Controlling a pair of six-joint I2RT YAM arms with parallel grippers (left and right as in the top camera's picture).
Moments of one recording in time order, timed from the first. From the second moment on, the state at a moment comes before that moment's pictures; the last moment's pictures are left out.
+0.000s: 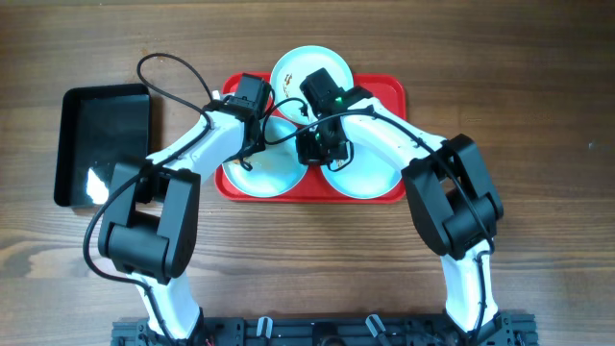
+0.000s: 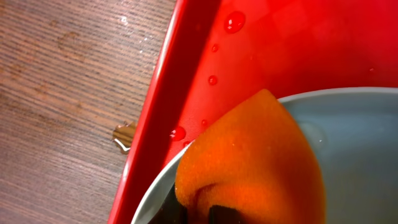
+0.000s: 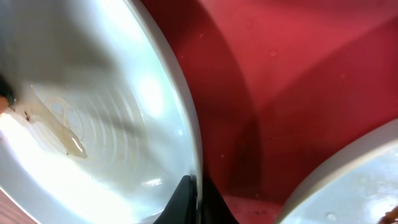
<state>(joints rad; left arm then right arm) -0.31 1.97 1.23 -0.66 -0.32 -0.58 0.56 2.18 1.56 -0.80 -0.33 0.45</state>
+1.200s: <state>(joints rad) -0.32 1.87 1.12 -0.62 0.16 -0.58 0.55 2.18 1.56 -0.82 -0.32 0.46</state>
